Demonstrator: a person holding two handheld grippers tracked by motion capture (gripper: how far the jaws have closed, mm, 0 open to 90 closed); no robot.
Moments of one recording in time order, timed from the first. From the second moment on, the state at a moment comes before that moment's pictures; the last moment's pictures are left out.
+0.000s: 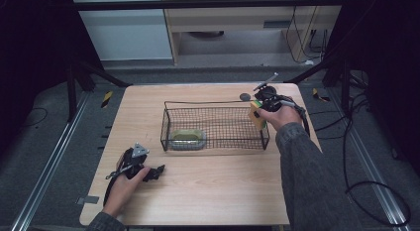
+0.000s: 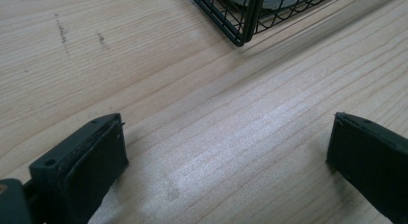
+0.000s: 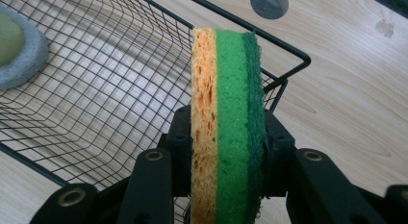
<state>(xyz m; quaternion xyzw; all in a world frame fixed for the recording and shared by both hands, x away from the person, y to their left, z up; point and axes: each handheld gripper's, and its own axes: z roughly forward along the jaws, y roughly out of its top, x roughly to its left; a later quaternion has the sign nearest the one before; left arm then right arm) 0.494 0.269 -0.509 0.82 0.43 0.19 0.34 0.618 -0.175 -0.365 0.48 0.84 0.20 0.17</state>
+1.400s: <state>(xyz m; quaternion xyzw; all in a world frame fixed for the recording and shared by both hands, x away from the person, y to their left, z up) 0.494 0.269 -0.509 0.82 0.43 0.19 0.34 0.632 -0.157 -0.404 0.49 0.84 0.17 0.15</state>
